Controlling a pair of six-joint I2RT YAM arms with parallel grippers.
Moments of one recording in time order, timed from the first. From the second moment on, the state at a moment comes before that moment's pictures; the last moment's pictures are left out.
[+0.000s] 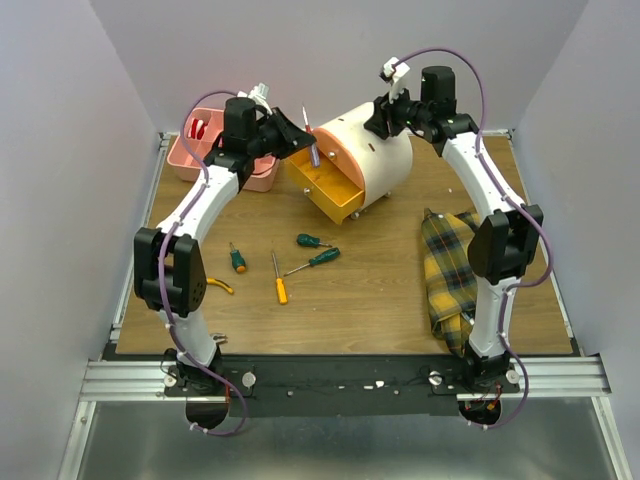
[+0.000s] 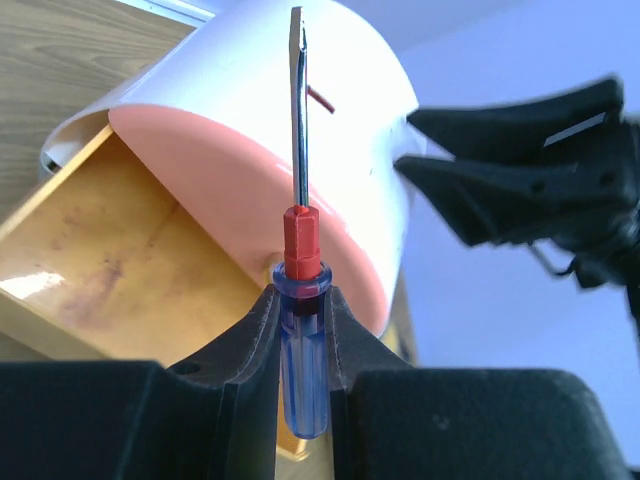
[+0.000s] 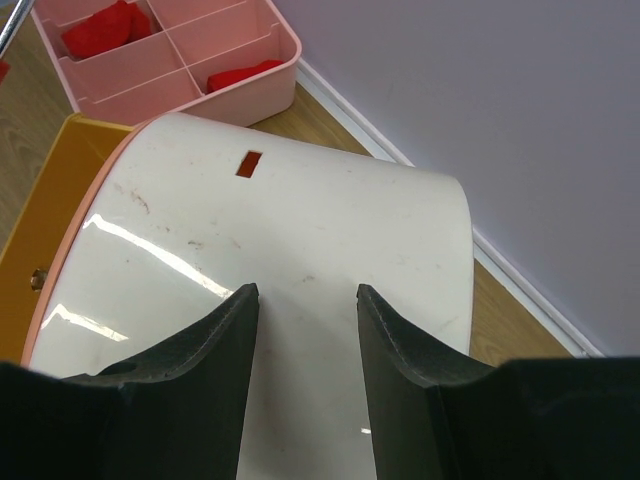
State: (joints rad) left arm -0.24 1.79 1.56 -0.05 0.52 -0.83; right arm 0.26 2.08 2.08 -0.40 -0.54 -0.31
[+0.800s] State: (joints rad) left arm -0.31 1.80 1.58 -0.22 0.24 -1.00; right arm 0.26 2.07 2.07 -0.39 -0.53 -0.32
